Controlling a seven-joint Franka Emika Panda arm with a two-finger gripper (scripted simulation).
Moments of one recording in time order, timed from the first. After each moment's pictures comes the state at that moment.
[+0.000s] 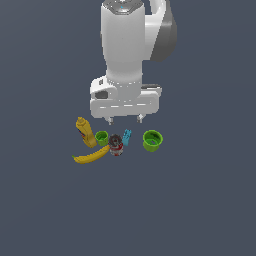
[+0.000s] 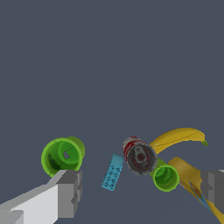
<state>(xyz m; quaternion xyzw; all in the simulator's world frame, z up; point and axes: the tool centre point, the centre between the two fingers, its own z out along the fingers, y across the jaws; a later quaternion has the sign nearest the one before) 0.013 -0.009 0.279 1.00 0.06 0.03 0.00</state>
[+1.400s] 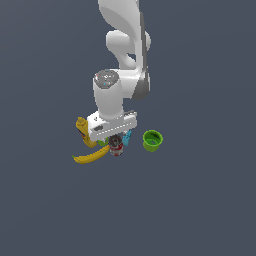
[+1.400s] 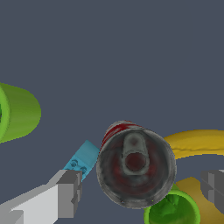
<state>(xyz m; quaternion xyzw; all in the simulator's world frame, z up) -0.028 -0.060 0.127 0.98 0.20 0.00 0.00</state>
